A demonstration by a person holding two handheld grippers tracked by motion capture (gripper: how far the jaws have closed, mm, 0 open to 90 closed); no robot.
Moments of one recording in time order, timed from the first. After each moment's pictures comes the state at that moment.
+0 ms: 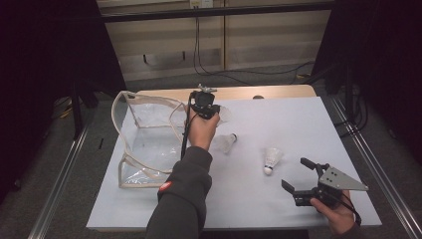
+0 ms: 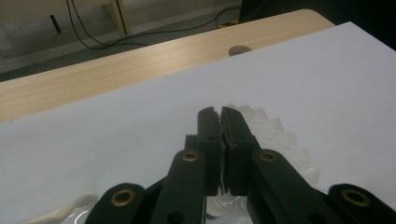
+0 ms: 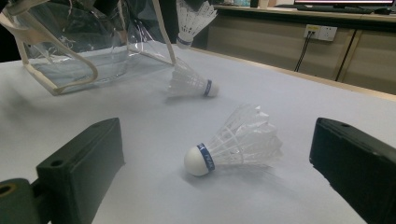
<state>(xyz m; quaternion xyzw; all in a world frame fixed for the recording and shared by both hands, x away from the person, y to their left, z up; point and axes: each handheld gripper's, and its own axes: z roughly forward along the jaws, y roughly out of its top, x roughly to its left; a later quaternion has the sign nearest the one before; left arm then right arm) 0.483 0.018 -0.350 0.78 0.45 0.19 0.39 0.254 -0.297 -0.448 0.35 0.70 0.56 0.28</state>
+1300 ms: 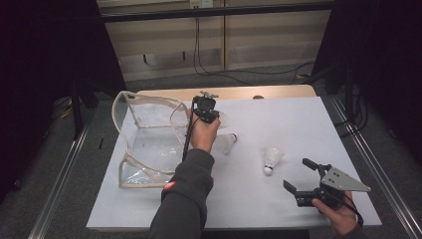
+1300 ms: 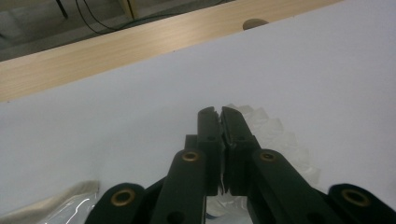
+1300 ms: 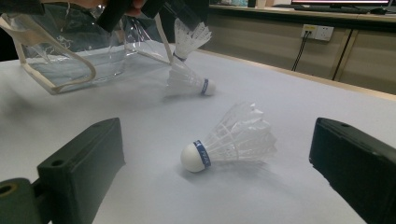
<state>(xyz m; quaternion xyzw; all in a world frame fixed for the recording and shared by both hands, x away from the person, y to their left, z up) 0.489 0.013 -0.373 0.79 0.46 0.20 0.36 0.252 -0.300 -0.448 0.35 0.70 0.56 0.28</state>
